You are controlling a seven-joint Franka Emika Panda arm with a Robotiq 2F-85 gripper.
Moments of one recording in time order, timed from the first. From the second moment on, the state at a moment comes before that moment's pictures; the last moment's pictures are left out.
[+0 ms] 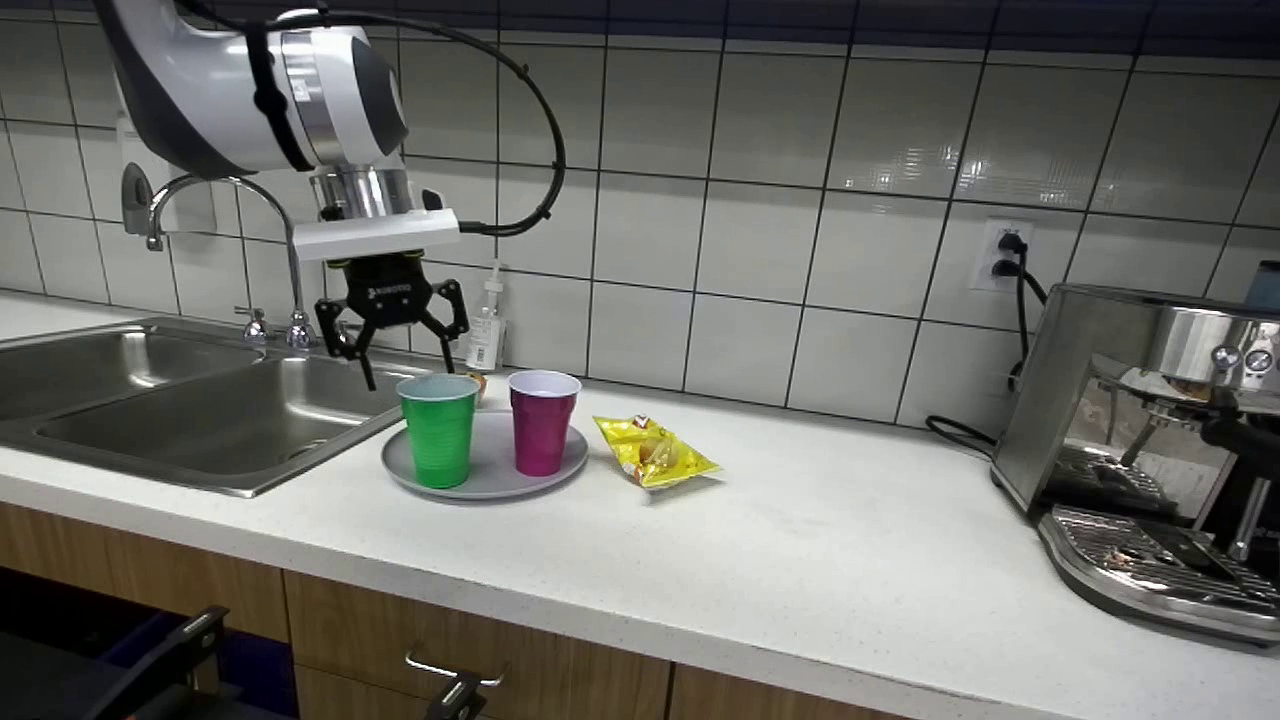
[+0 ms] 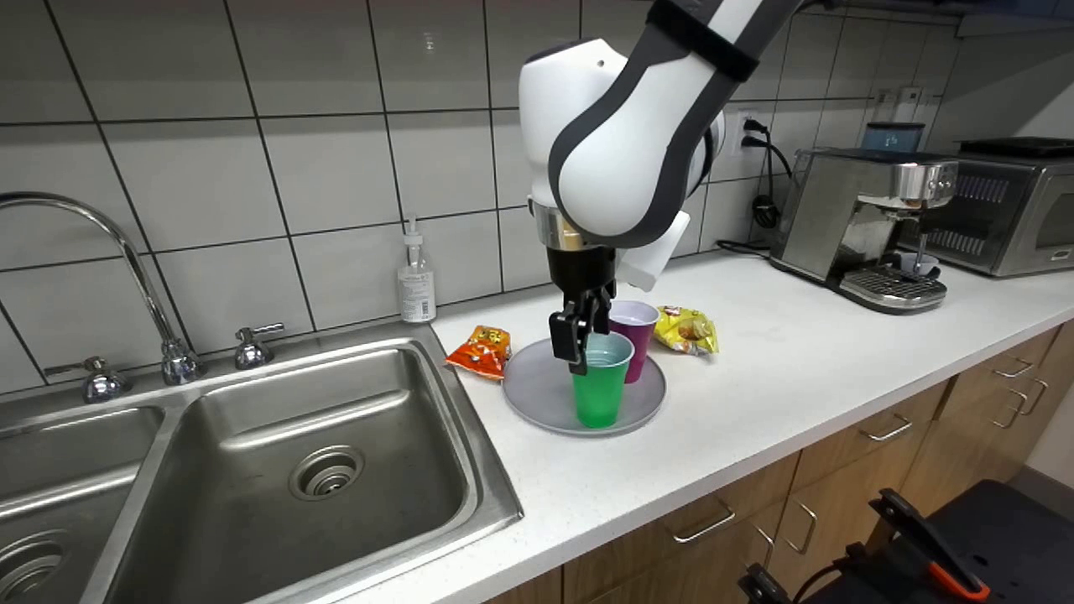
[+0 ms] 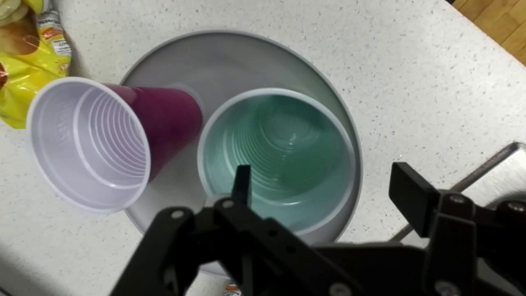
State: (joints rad) arm 0.16 0.10 0.10 -2.45 -0.39 2.57 -0.13
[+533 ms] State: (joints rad) arm 0.15 0.01 0.09 -2.45 -0.34 2.61 -0.07
